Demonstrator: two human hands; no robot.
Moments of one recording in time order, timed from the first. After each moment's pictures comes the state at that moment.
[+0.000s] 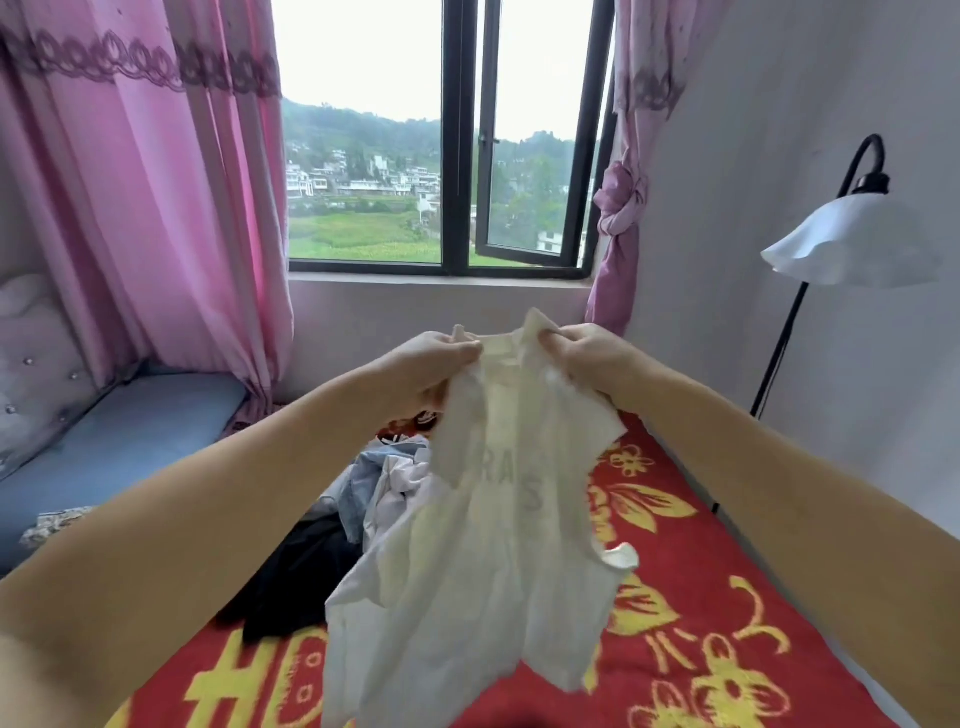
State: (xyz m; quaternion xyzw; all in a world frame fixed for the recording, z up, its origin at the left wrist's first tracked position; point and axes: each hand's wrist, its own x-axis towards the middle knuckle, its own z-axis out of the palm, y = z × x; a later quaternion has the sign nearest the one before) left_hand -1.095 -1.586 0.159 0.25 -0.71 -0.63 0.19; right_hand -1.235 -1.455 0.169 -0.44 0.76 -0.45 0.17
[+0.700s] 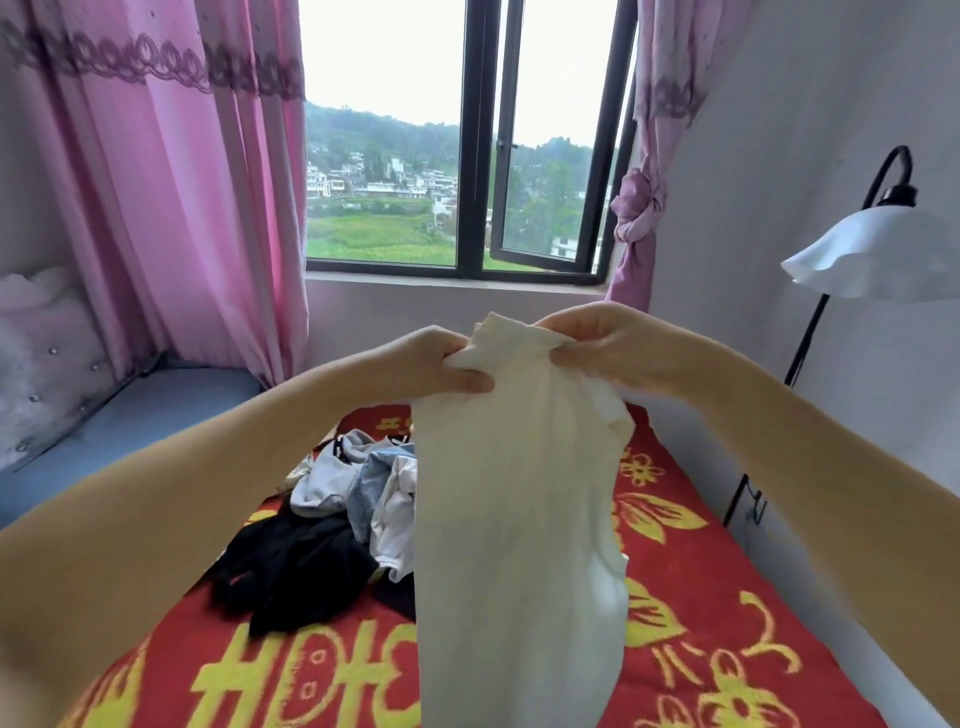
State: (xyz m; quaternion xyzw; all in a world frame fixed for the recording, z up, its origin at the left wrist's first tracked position) left_hand -1.065 -1.609 0.167 0.13 -0.92 -0.34 0.14; right_hand -1.222 -1.432 0.204 -0.62 0.62 -0.39 0.30
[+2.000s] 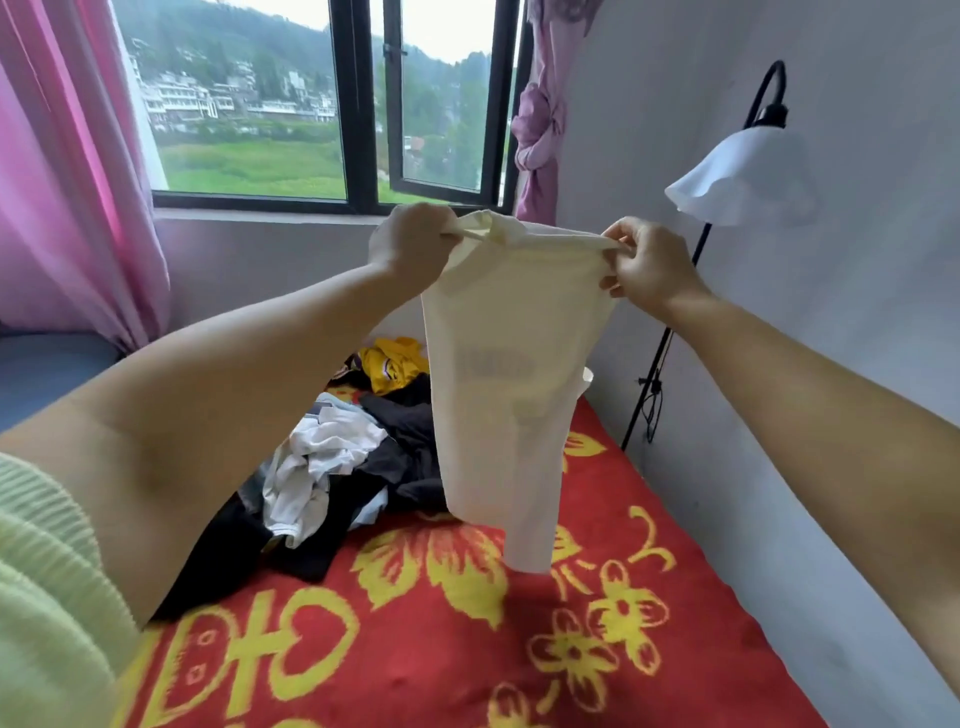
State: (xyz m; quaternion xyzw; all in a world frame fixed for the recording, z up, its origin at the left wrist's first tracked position) left_hand -1.272 -1.584 0.176 0.22 -0.90 -0.11 0.36; right_hand -1.405 -1.366 0.180 -0.38 0.82 -0.42 -0.12
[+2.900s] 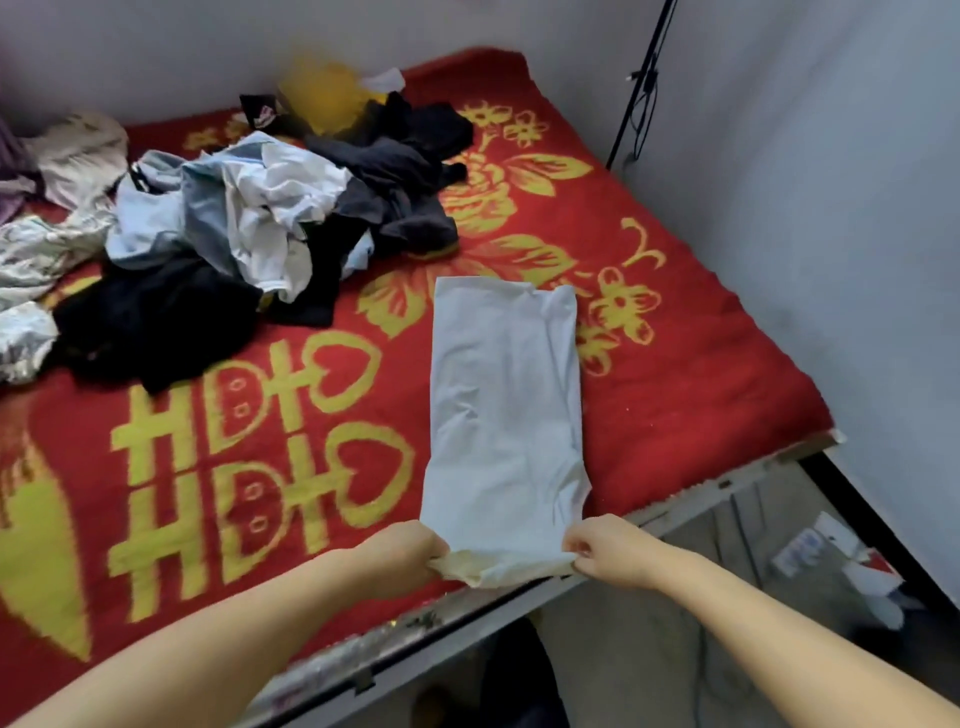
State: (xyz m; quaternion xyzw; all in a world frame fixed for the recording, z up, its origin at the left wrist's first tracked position) left_hand -0.919 -1.426 -0.269 -0.01 -0.91 -0.23 -0.35; right_hand -1.053 -1.175 -0.265 -0.37 0.83 -0.02 0.42
